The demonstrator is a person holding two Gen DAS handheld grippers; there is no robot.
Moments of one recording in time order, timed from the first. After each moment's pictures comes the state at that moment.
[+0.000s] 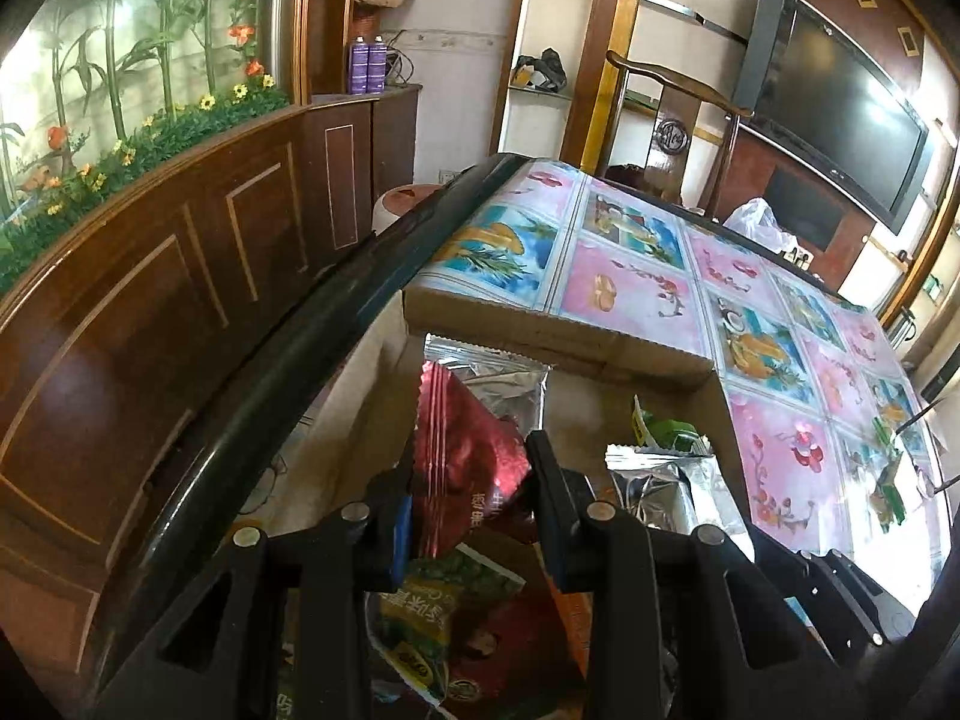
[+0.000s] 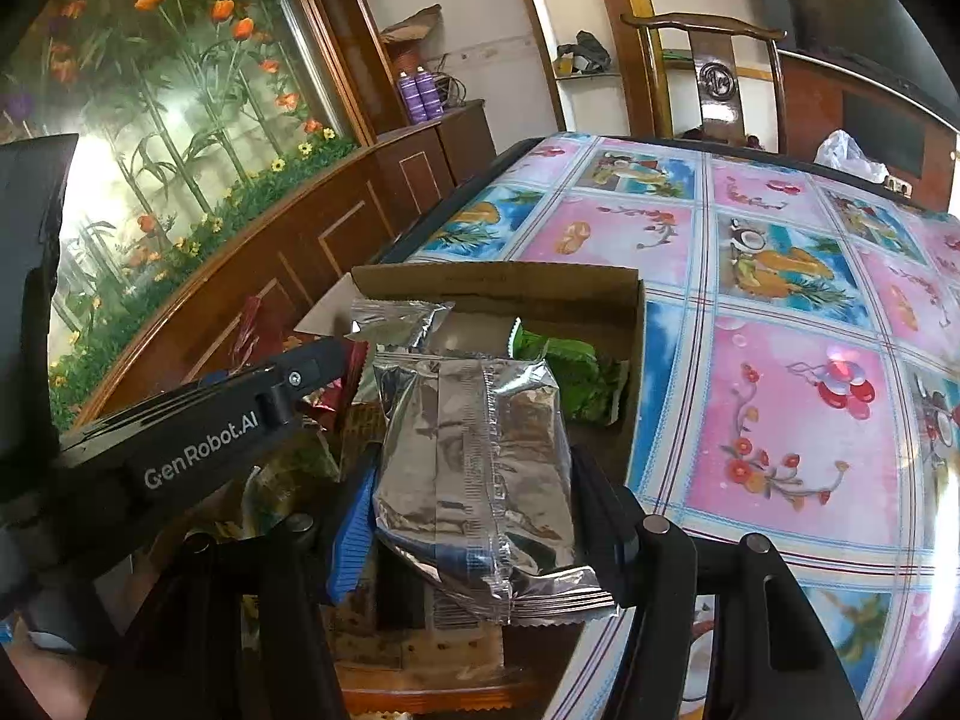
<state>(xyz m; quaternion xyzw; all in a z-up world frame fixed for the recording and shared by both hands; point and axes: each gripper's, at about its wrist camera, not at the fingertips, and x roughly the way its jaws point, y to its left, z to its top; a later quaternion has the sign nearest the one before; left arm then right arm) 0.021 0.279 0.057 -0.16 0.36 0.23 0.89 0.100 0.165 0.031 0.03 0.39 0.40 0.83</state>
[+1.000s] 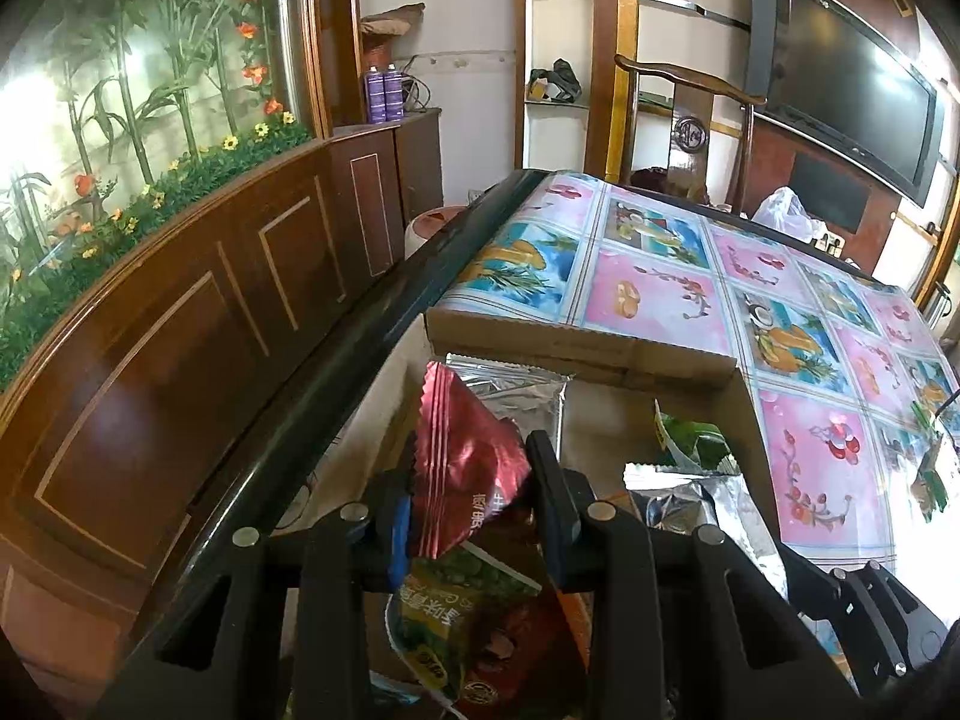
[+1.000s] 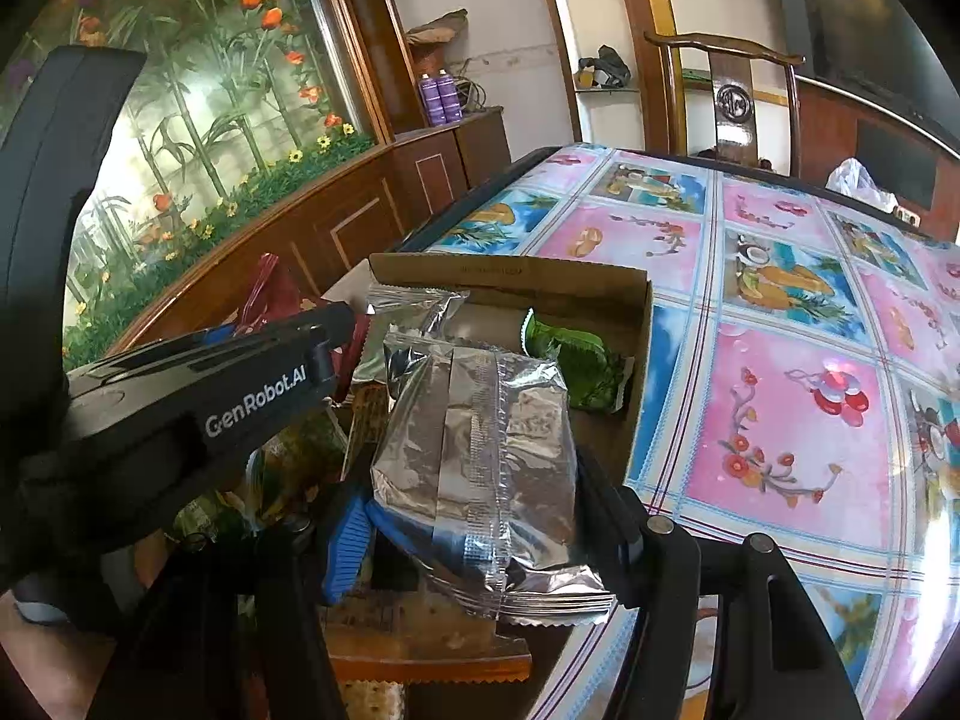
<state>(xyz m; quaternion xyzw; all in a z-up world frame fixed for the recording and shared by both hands) 0.024 0.264 0.064 -0.10 0.36 0.27 0.89 0.081 0.162 0.034 0.01 0.36 0.41 0.84</state>
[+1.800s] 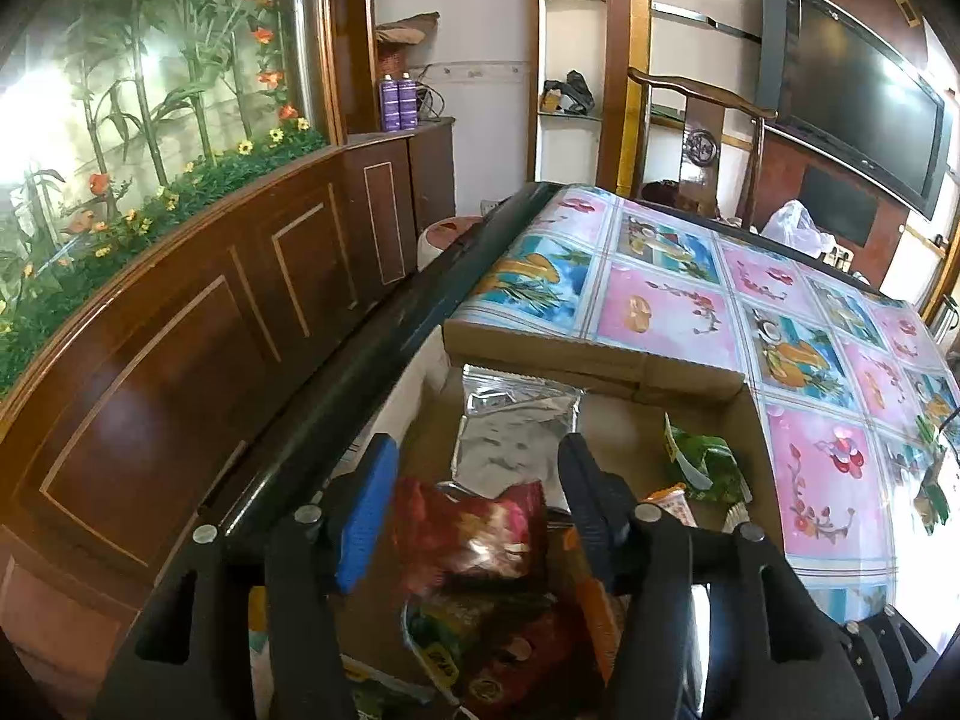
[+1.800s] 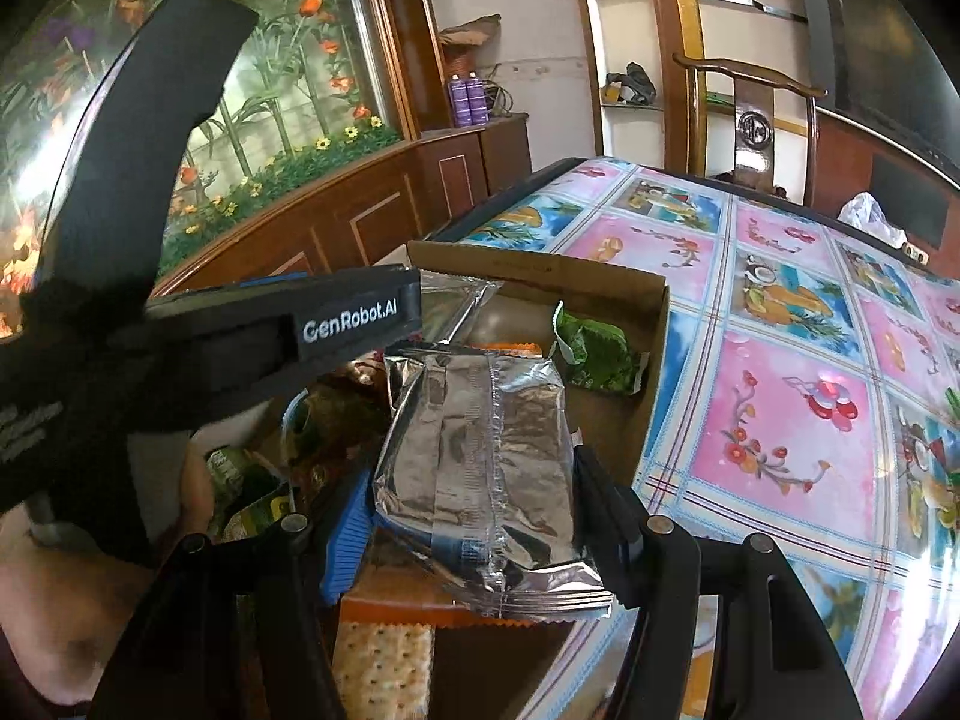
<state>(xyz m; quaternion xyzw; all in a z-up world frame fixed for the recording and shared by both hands) 0.021 0.266 0.072 -0.10 0.35 0.29 0.89 0.054 0.153 0.041 -0.02 0.34 0.42 0.84</state>
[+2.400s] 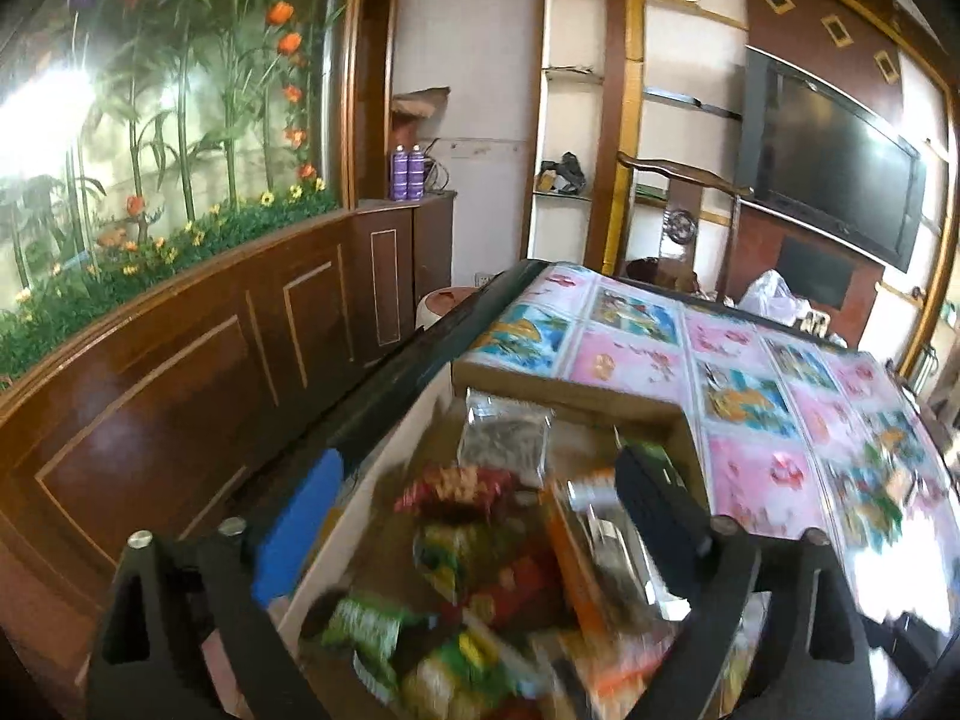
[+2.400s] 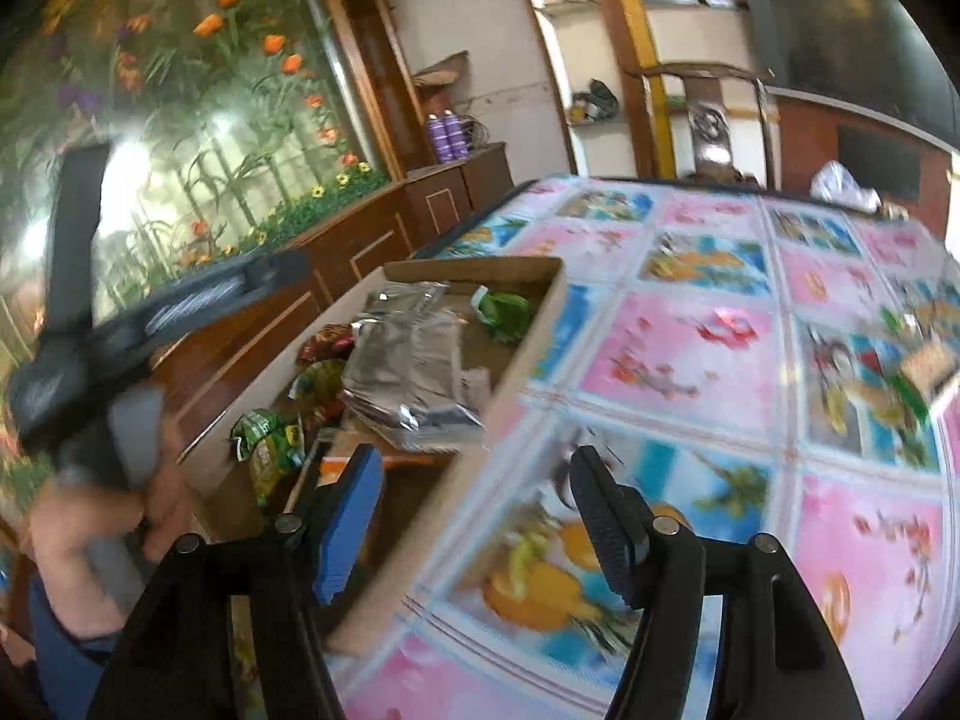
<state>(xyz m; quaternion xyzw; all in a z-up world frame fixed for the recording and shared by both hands) -0.054 0.221 0.096 -0.10 0.25 0.29 0.92 0.037 0.042 0.038 0.07 0.34 0.42 0.84</state>
